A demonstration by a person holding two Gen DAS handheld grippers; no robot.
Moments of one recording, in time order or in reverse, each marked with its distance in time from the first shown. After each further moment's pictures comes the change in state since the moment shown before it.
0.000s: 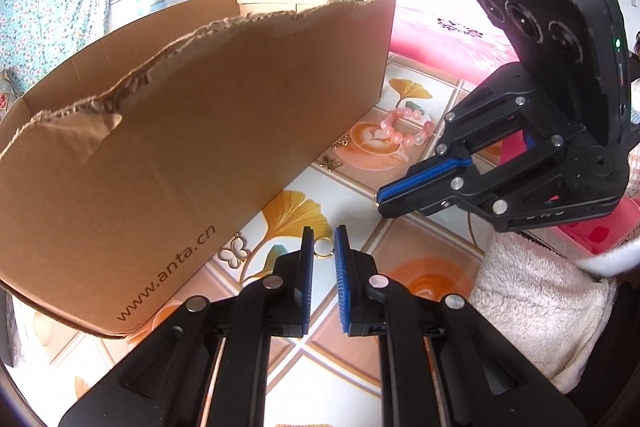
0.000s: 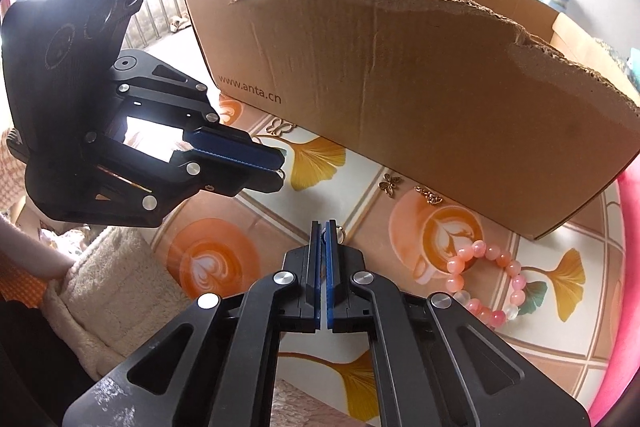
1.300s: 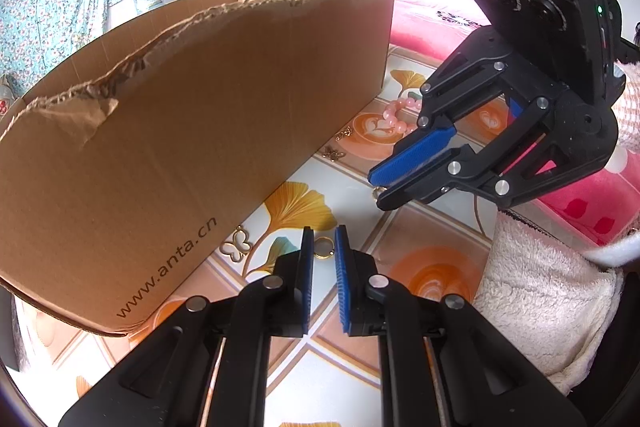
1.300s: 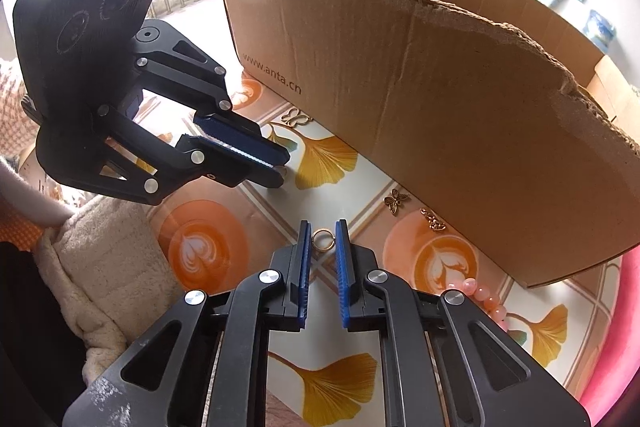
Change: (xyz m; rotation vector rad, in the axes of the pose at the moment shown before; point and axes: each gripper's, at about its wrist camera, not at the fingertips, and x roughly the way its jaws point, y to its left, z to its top) left arm 0.006 -0.003 0.001 0.019 0.012 0.017; right arm 0.029 0.010 0.015 -0.182 0.063 0.054
